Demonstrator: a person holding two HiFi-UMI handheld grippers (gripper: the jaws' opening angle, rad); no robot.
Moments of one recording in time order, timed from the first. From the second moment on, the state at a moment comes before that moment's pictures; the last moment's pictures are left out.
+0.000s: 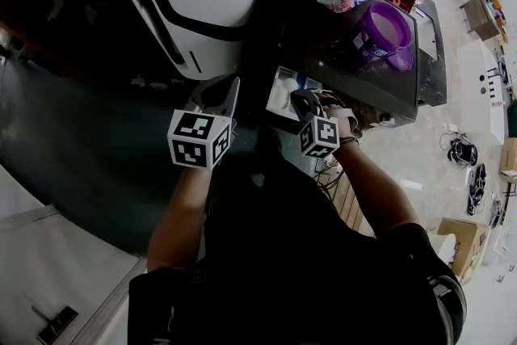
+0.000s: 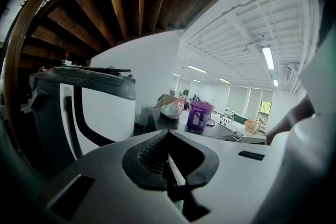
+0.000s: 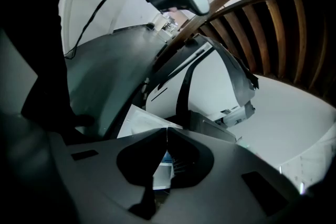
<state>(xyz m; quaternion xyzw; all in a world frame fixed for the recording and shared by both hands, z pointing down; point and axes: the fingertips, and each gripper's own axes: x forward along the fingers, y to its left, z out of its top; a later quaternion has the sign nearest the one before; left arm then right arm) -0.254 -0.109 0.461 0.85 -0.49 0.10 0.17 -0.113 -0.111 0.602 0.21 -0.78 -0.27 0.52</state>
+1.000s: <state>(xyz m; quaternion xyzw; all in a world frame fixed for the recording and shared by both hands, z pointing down) -0.259 -0.106 0.447 0.85 -0.49 0.10 0.16 -0.097 -0.139 0.571 0.33 -0.86 0.03 0.38</state>
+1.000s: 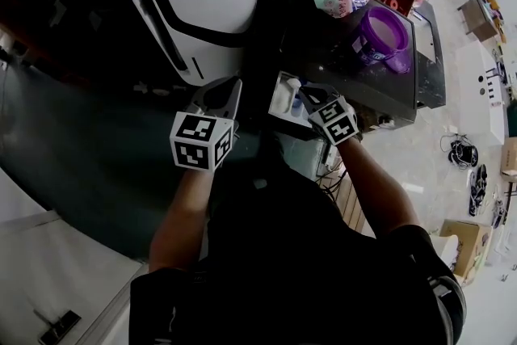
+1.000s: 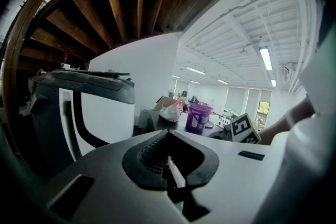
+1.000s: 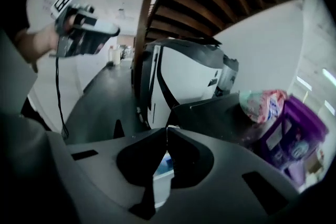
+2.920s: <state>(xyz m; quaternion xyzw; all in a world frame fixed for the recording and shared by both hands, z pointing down) -0.075 -0.166 0.417 0.86 -0.48 0.12 0.13 0.078 -0.163 0.460 0.31 -0.91 0.28 0.04</state>
